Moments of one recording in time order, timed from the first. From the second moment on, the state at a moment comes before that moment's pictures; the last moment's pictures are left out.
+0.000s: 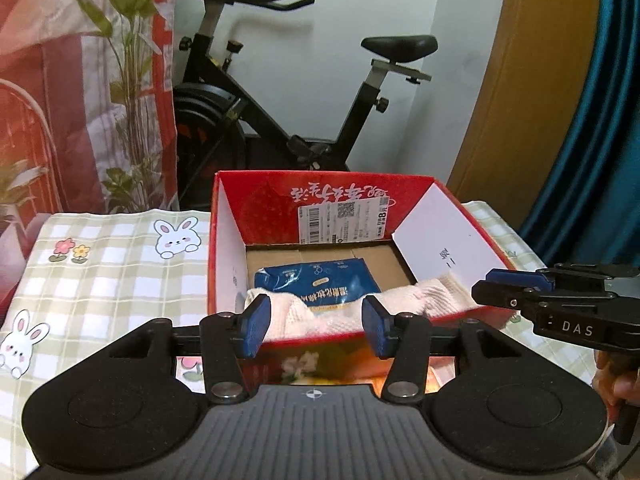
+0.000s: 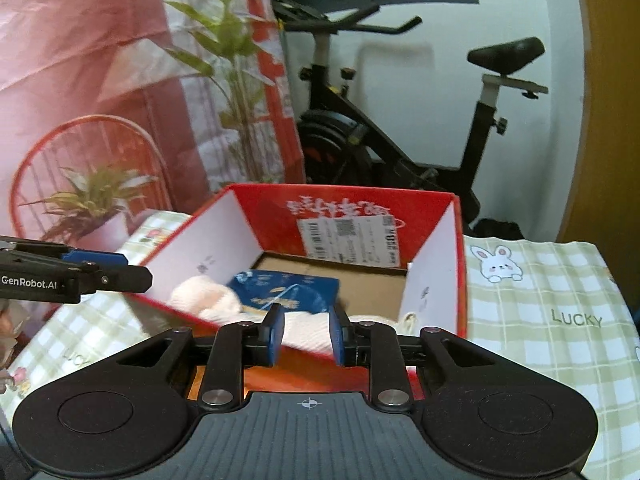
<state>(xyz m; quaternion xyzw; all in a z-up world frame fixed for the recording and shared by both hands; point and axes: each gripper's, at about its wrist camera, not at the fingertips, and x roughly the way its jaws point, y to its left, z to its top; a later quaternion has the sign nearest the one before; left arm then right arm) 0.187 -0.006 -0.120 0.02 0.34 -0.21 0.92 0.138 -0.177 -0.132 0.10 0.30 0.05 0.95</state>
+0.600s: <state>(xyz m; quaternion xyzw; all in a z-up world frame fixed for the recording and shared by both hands) 0.113 0.028 -0.178 -0.06 0.36 -0.15 0.92 0.072 -0.112 -0.208 0.10 0.33 0.08 0.93</state>
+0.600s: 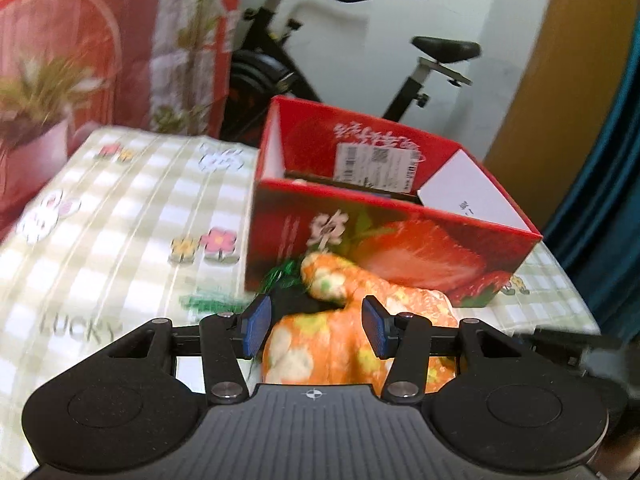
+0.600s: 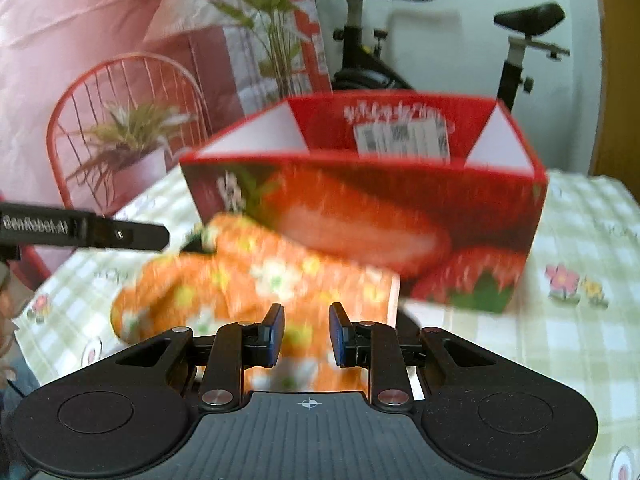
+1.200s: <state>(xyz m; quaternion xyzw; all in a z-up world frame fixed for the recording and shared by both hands) 0.102 0.048 -0.217 -0.11 0.38 -0.14 0.91 0.062 -0.121 -0.238 0.13 0.33 0.09 0.93</state>
